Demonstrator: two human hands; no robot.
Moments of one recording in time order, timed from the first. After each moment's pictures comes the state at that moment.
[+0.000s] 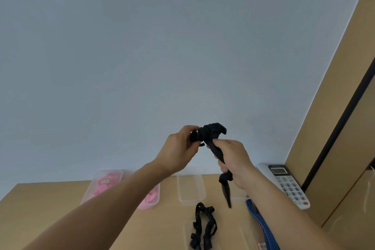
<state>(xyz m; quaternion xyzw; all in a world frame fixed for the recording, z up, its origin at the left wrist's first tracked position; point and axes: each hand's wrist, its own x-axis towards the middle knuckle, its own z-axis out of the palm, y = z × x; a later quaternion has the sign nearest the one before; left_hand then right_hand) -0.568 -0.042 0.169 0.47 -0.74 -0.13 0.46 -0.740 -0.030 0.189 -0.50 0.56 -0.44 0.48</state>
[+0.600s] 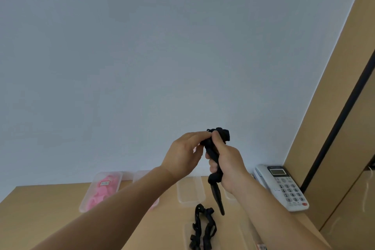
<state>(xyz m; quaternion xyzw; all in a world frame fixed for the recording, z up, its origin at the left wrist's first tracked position) -0.584 -0.043 0.160 0.36 -0.79 0.02 0.50 -0.726 -0.022 0.183 -0.41 0.51 -0.50 0.57</state>
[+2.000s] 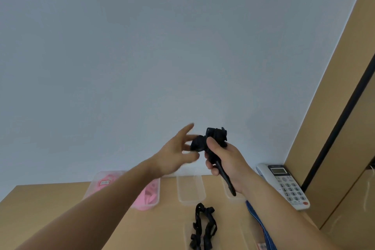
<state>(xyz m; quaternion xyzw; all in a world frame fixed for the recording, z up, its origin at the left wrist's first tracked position) -0.553 -0.036 0.173 0.40 -0.70 -0.43 0.40 -0.742 -0.030 0.176 -0.52 0.39 -0.45 0.61</state>
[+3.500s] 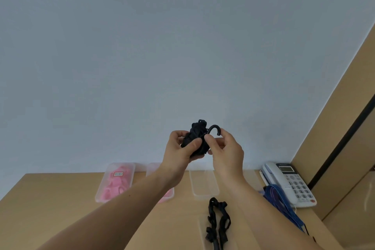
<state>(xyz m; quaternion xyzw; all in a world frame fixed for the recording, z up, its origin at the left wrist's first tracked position) -0.514 -0.022 0.141 0.36 -0.40 -0.55 0.63 -0.645 -0.029 0.154 -0.57 0.53 -0.57 0.27</state>
